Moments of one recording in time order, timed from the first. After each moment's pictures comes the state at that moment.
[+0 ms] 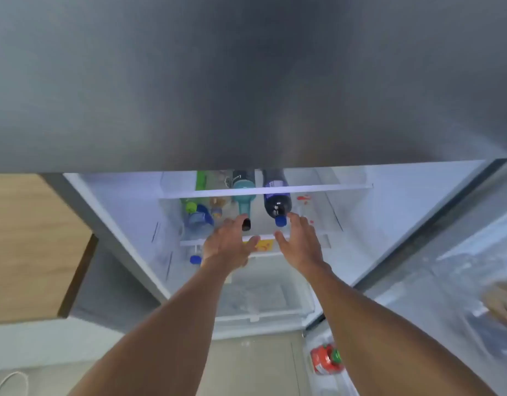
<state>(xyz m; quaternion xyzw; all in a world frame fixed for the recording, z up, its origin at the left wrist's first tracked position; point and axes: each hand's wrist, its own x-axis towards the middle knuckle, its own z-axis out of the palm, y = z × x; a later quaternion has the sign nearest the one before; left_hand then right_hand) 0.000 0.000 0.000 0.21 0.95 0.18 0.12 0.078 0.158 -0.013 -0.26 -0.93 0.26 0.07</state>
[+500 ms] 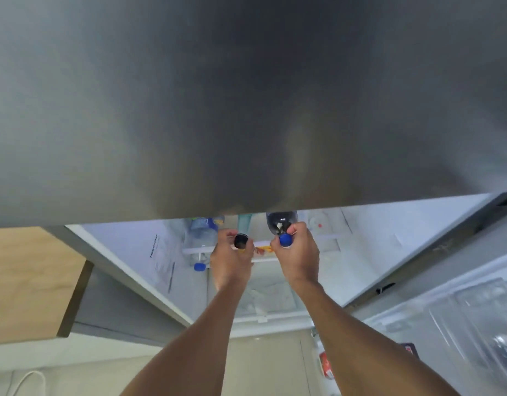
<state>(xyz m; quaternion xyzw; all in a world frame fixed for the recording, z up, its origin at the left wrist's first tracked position) 0.024 0.007 -0.017 -0.04 0.88 0.47 0.07 0.074 0.132 -0.032 -0.34 -0.83 0.38 0.22</state>
